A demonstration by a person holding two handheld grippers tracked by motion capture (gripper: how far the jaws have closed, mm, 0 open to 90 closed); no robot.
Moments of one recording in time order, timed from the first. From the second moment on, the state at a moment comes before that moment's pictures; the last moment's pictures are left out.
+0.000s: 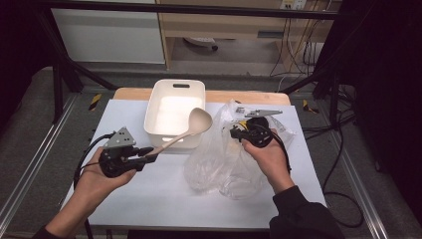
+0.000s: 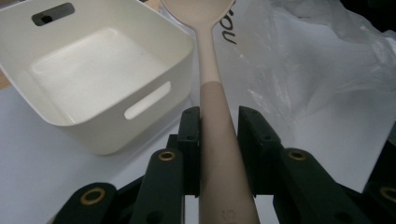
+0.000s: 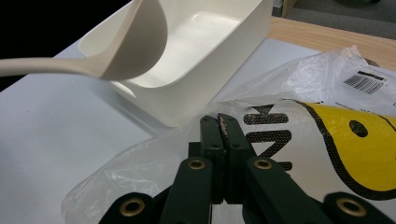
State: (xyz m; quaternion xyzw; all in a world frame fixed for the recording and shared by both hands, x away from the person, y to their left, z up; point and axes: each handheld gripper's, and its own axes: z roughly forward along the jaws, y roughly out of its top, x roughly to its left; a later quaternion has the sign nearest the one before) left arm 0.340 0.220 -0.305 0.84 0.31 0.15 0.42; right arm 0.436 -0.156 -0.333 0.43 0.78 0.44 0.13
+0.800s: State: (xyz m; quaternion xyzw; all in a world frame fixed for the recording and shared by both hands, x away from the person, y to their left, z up) left arm 0.311 0.201 -0.331 0.86 0.27 0.11 0.41; right arm 0.443 -0.152 -0.344 0.45 0.78 0.42 0.13
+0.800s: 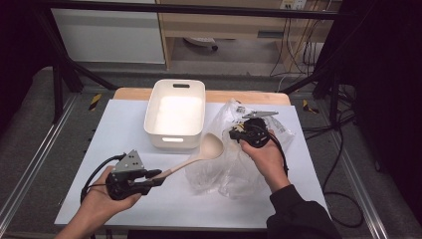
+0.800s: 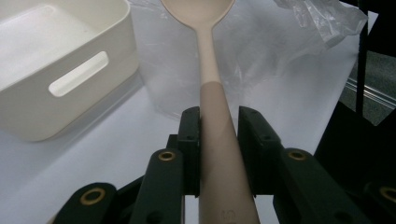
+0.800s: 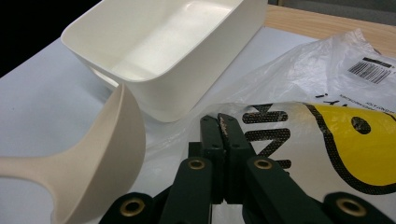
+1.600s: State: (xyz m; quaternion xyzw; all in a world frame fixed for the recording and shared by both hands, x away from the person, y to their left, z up) left arm 0.305 0.144 -0.350 0.88 0.23 0.08 0.40; right arm 0.443 -0.156 -0.342 0.45 0.77 0.43 0.13
